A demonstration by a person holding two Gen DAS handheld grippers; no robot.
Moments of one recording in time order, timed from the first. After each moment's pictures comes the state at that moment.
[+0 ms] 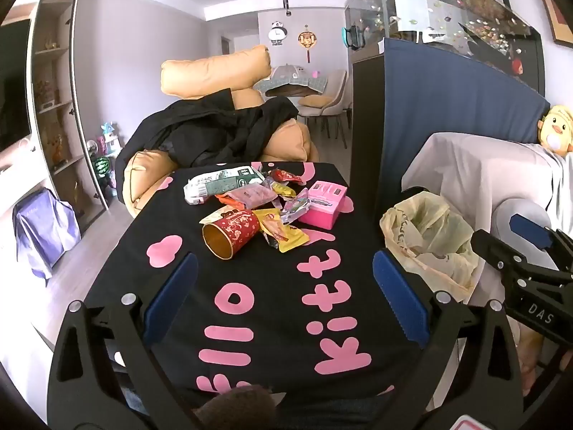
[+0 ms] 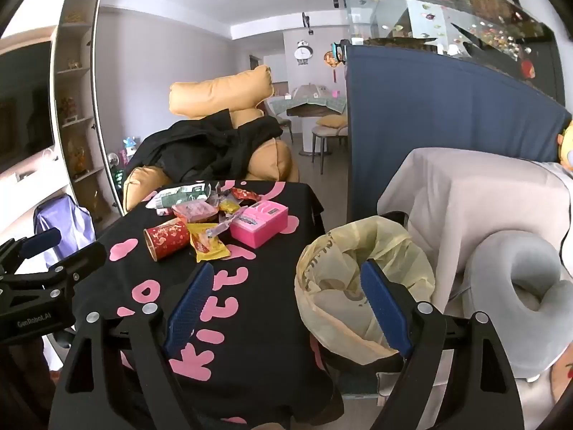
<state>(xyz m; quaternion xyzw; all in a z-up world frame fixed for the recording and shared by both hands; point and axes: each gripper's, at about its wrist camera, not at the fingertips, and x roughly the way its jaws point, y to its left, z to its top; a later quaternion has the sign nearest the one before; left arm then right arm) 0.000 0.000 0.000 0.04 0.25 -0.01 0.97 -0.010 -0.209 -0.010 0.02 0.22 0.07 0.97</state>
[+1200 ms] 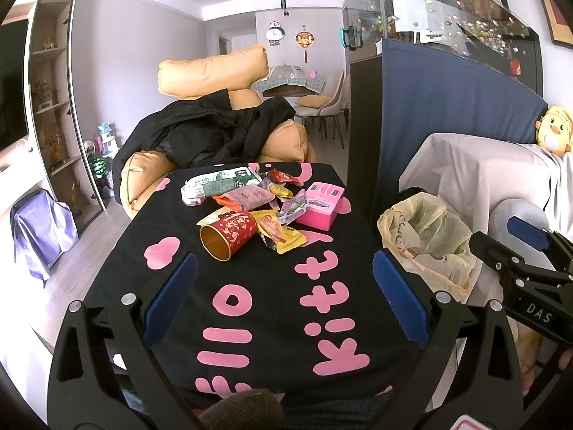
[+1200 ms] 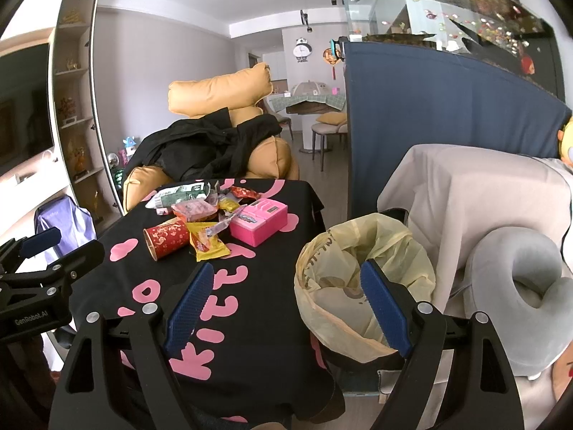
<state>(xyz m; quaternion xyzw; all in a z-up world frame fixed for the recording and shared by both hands) 0.000 0.000 0.000 0.04 0.25 -0.01 0.97 -0.008 -0.213 -0.008 0.03 0.23 0.07 0.97</state>
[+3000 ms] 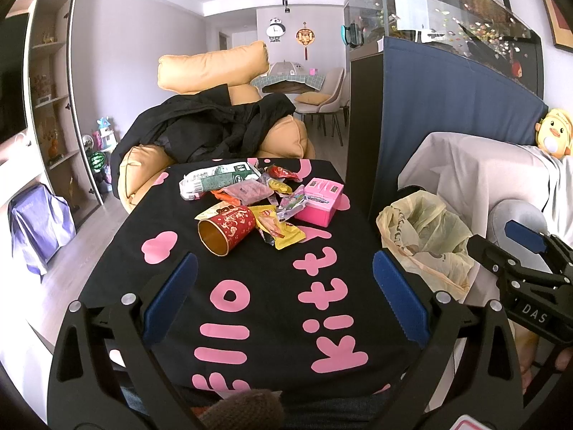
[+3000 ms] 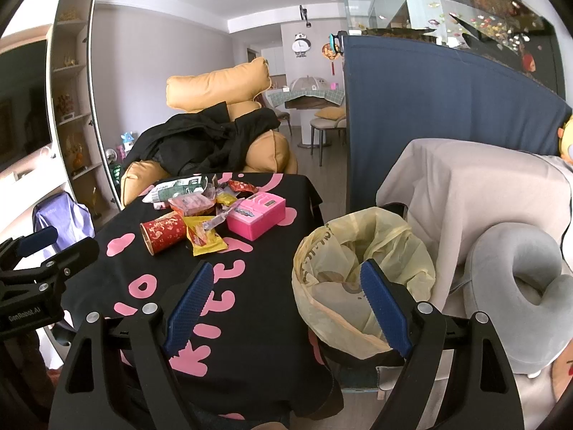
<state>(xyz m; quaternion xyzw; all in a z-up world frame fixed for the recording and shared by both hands) 0.000 0.000 0.000 0.03 0.25 -0.01 0.97 -0.004 -0.210 -0.011 0.03 0.23 0.07 0.97</state>
